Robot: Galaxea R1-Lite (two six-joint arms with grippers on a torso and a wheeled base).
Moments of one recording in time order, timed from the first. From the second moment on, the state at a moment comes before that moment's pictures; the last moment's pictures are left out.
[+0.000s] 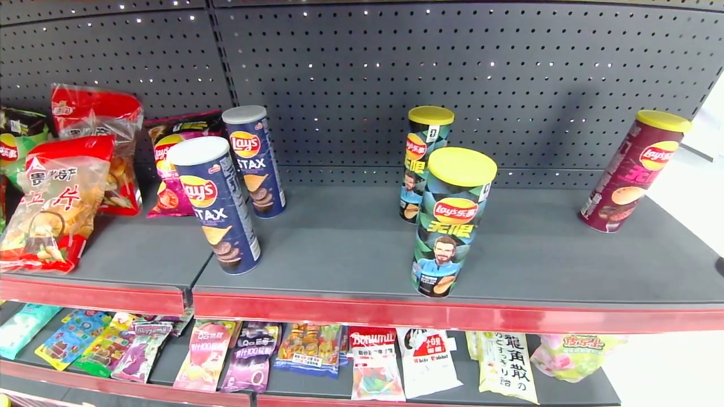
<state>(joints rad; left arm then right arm) -0.05 0.08 -0.15 0.22 0.02 0.03 0.03 0.75 -0.56 -0.04 0.04 0.00</state>
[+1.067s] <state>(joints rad) -0.05 0.08 -0.09 0.13 0.07 0.03 0.34 1.55 -0.75 -0.24 -0.12 -0.01</state>
